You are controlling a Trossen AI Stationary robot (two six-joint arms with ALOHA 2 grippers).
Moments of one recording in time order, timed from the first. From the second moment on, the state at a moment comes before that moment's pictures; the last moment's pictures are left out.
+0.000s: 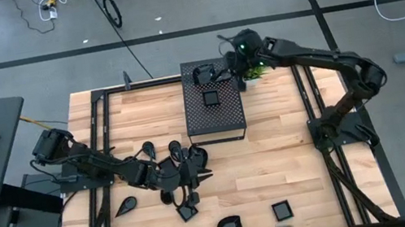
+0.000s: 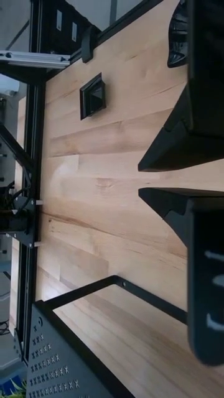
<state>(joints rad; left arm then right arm) -0.40 1.58 0.79 0.39 -0.45 -0.23 -0.61 1.53 1.27 -0.53 -0.10 -0.46</state>
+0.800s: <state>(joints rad) -0.40 1.58 0.79 0.39 -0.45 -0.23 -0.62 1.51 1.14 -0.51 -0.02 -0.48</state>
